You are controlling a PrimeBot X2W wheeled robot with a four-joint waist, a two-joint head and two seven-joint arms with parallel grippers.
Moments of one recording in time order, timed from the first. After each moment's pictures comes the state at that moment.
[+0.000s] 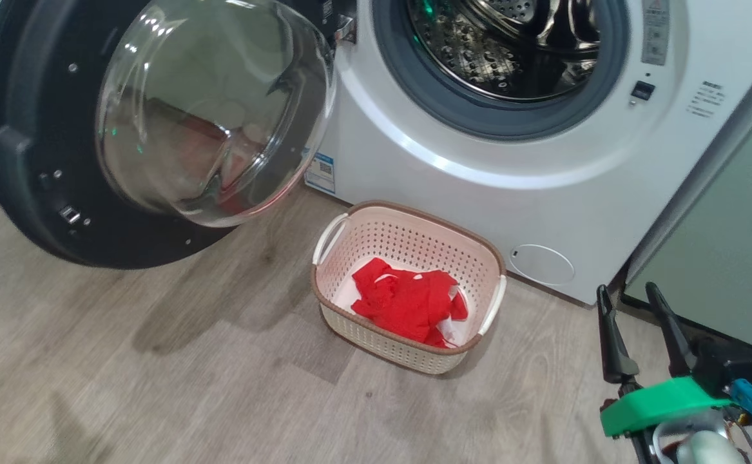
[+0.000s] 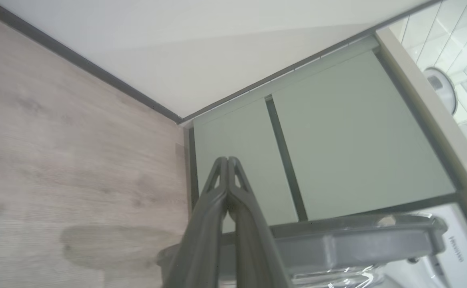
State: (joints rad) left arm -0.56 0.36 0.67 0.78 -0.97 -0.04 0.19; right arm -0.06 -0.08 0.07 0.28 0.22 0.13 -0.26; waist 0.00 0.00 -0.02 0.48
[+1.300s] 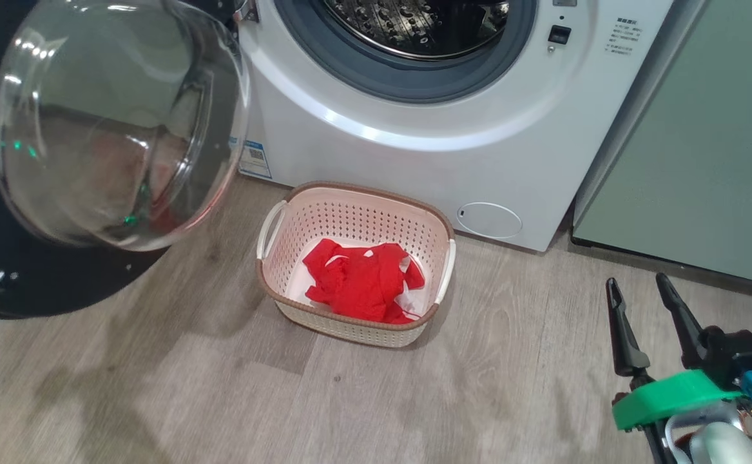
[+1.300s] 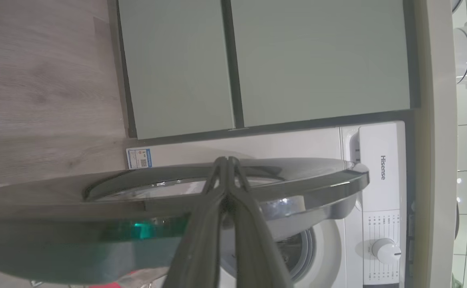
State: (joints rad) left arm -0.79 0.44 0.63 0.65 -1.10 0.30 0.69; right arm -0.07 -0.13 0.08 0.27 0.21 0.13 -0.26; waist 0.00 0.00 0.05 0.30
